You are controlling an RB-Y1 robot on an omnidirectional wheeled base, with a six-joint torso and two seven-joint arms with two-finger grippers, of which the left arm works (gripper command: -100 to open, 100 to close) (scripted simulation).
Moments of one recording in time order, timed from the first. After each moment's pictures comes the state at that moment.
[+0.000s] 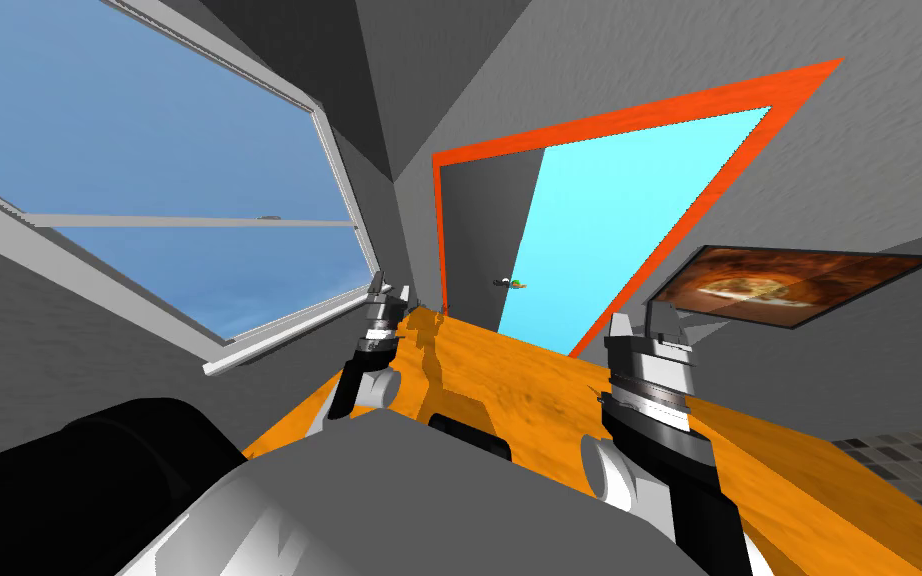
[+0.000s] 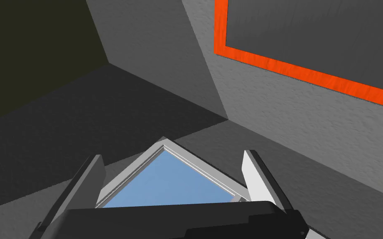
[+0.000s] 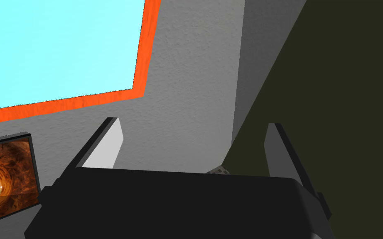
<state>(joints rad) 0.48 -0.03 0.01 -2.36 0.06 -0.39 0.10</state>
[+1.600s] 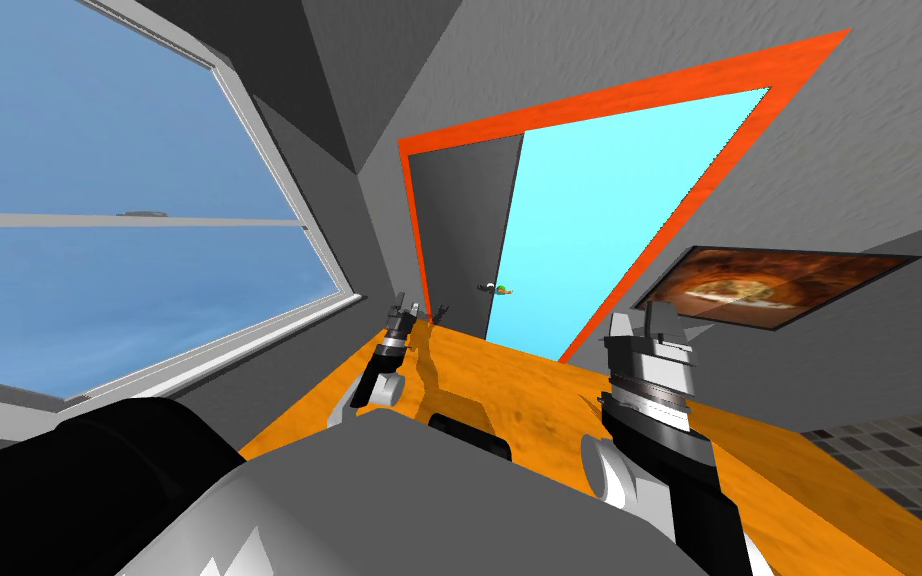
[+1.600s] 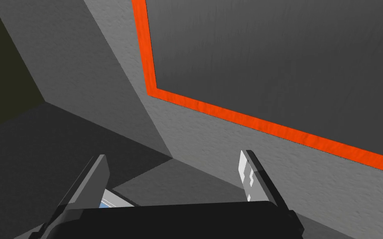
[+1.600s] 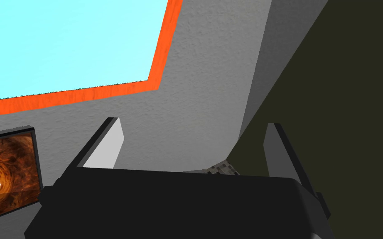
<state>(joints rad) 0.42 0.07 0.03 -2.05 0.07 -0.48 0.13</state>
